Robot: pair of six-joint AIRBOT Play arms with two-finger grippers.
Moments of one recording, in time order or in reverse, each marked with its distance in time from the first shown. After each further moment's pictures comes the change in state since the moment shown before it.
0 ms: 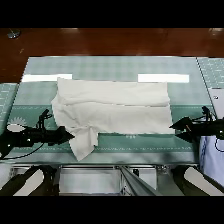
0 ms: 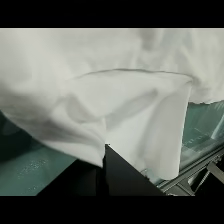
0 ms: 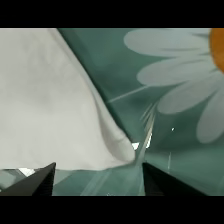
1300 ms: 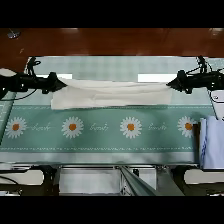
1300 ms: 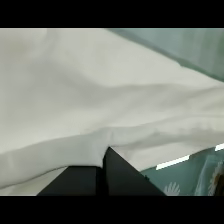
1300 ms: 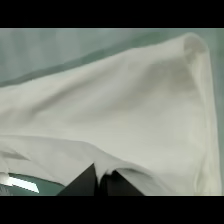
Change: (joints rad) left arm -0.071 -0.551 0.920 -0.040 0.050 -0.154; right arm 0.293 -0.447 0.726 0.249 -0.111 -0.027
